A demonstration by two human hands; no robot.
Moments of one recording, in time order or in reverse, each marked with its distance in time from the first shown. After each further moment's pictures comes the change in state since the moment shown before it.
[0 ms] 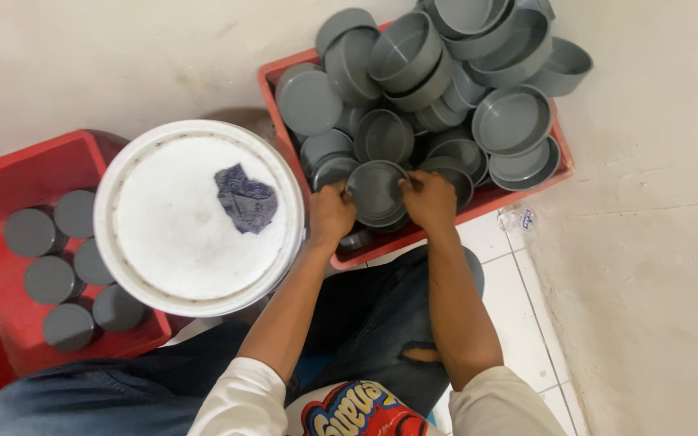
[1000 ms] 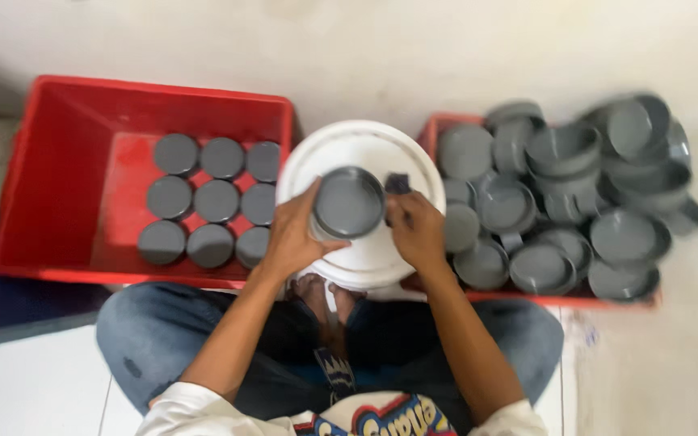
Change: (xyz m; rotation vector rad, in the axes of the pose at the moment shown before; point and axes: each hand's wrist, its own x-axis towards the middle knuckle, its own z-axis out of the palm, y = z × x) left_hand -0.127 -0.145 -0.248 -0.058 0.477 0.555; right_hand -0.112 -0.217 0.093 0.322 0.060 -0.885
